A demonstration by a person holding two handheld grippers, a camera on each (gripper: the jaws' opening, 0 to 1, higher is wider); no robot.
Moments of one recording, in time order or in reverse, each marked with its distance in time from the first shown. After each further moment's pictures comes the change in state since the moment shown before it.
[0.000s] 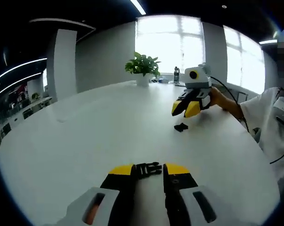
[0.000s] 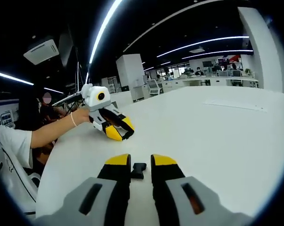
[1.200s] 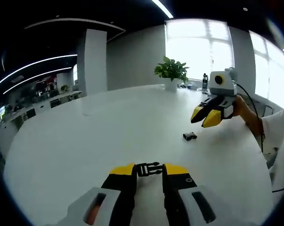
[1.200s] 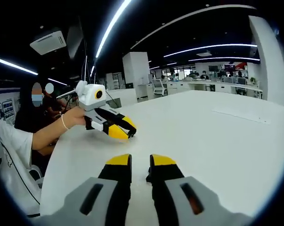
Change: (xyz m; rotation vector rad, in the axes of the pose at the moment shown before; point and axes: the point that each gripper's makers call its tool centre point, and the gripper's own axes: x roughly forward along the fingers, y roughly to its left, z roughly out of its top) left arm -0.016 -0.009 0.005 -0.149 -0.056 0.289; right arm 0.000 0.028 0.007 -0.090 0.020 0.018
